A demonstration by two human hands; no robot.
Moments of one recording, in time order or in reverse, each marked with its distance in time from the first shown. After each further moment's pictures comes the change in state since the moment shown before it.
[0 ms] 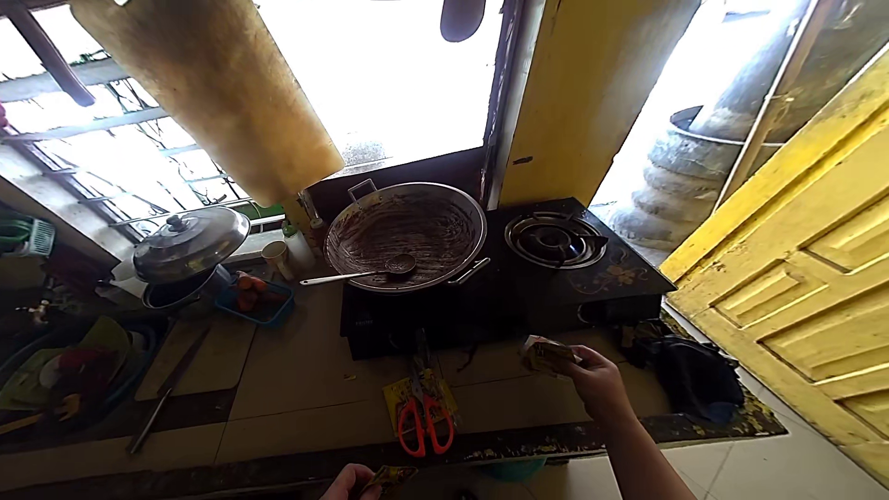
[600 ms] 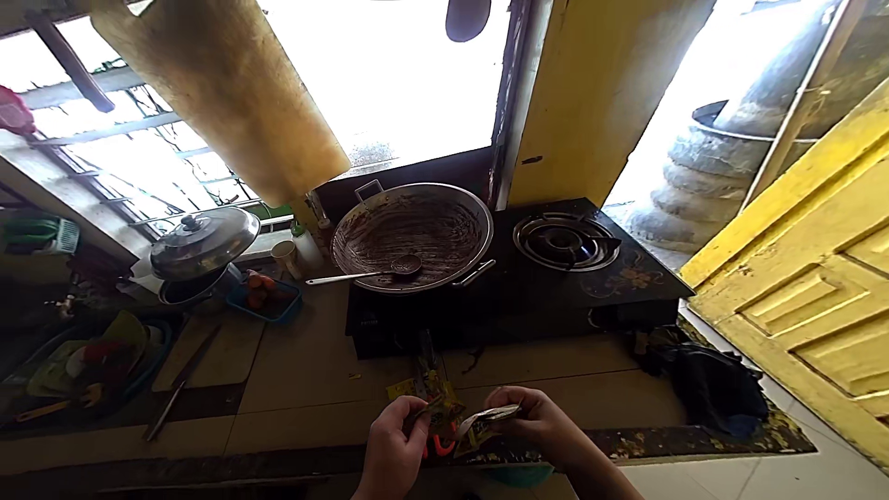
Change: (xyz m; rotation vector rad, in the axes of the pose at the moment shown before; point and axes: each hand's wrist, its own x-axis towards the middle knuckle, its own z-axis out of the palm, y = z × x) left_hand 0.071 0.074 0.055 -0.033 0.068 0.254; right_hand -0.074 -0.048 0.056 0.319 -0.899 -0.049
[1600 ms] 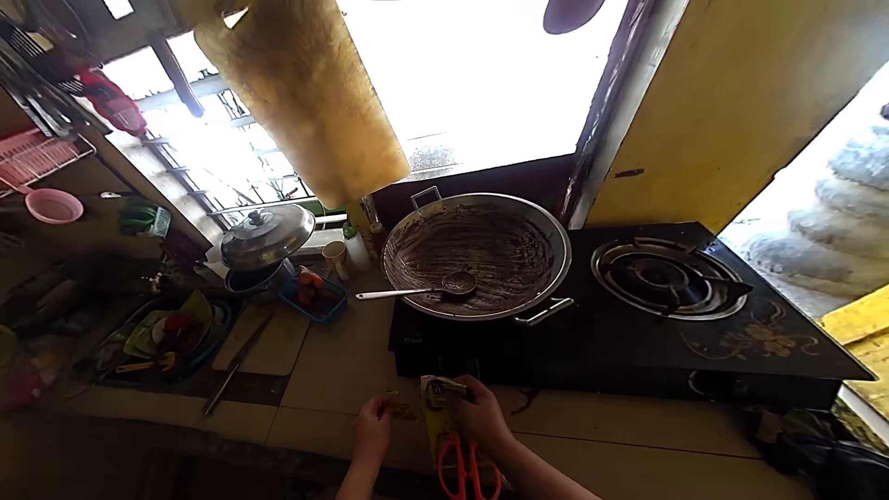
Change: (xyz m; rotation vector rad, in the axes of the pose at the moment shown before) left_hand 0.061 -0.102 -0.066 0.189 0.202 -0.492; right_hand 0.142 0.064 0.086 -0.119 0.260 0.272
